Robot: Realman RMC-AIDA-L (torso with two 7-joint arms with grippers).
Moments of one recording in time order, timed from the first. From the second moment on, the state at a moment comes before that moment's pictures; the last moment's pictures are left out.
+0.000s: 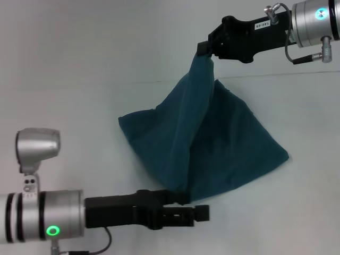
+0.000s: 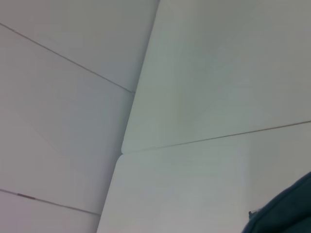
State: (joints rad) left arm -0.50 -2.18 1.06 0.64 1.75 1.55 -1.81; right arm 1.01 1.86 -0.71 -0.56 -2.16 -1.38 2.73
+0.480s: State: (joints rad) left arm -0.61 -2.18 1.24 0.56 1.59 1.38 -2.10; right arm 1.01 1.86 -0.71 -0.56 -2.16 -1.37 2.73
